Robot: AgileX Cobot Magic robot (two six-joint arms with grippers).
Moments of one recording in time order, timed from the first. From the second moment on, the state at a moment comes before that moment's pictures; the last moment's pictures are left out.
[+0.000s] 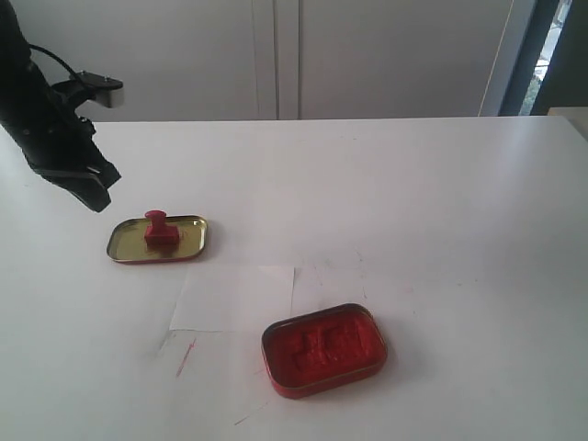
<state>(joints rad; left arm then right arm) -0.17 1.89 -1.56 -0.24 1.14 0.59 -0.12 0.00 -0.01 -0.08 0.36 0.06</state>
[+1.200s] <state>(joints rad) -0.24 2.10 -1.81 -0.27 1.28 1.06 -0.12 0.00 -0.01 -0.08 0.36 0.06</state>
